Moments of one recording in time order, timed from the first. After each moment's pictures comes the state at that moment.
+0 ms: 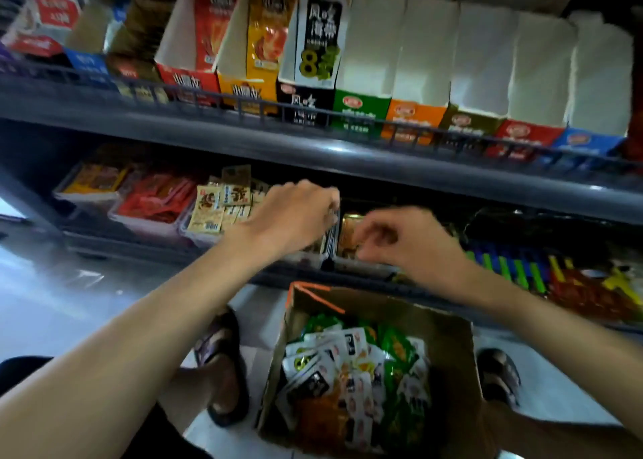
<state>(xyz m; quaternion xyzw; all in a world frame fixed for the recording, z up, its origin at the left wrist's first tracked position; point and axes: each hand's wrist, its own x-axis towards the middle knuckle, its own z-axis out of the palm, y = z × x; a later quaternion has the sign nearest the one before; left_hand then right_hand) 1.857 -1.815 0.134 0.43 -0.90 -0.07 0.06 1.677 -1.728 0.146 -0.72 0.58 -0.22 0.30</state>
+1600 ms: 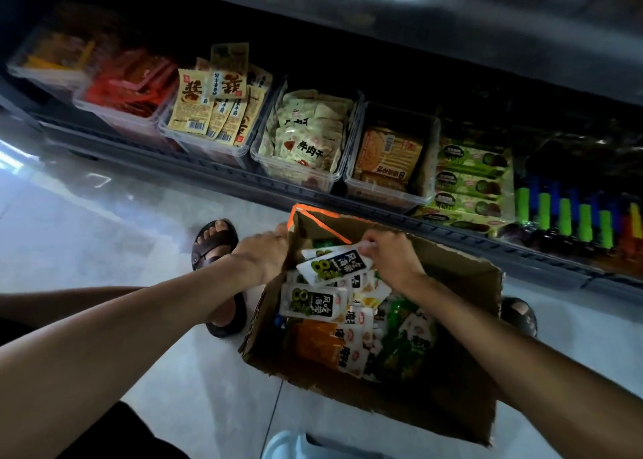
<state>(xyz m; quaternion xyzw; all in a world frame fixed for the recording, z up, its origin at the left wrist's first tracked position) 1.889 -1.760 -0.071 0.54 -0.77 -0.22 -0.27 1.658 -1.724 -0.106 -0.62 0.70 -0.07 0.35</state>
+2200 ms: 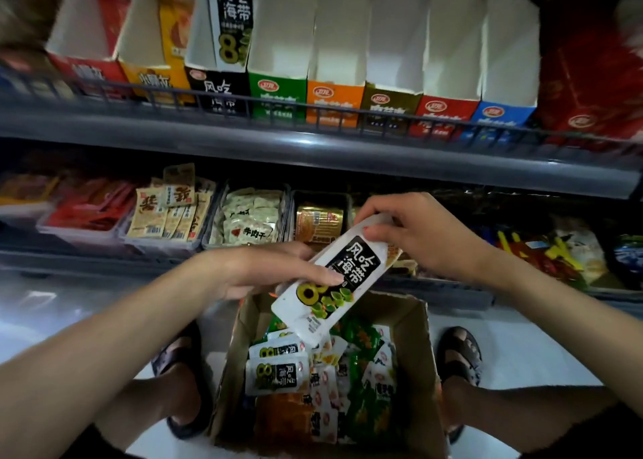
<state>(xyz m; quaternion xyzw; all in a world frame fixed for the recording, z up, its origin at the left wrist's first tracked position) 1.812 -1.759 0.124 0.35 -0.62 -0.70 -0.10 1.597 -1.693 0.160 -0.72 0.61 -0.21 0.28</state>
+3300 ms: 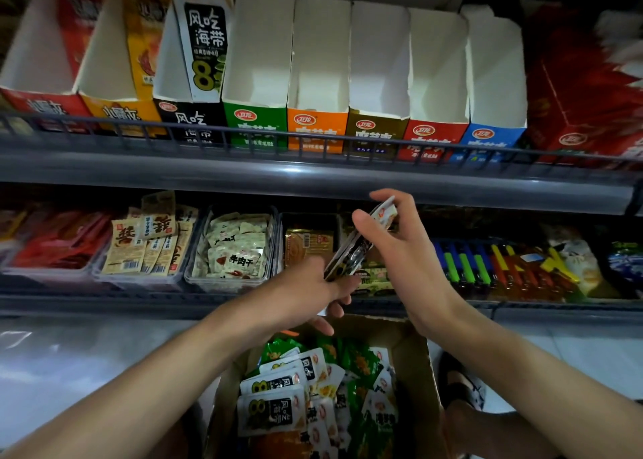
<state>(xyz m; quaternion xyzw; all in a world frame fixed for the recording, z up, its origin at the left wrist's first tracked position) 1.766 -1.751 0.125 0.42 -0.63 -0.65 0.05 1.619 -1.699 0.132 -0.44 0.62 -0.52 0.39</state>
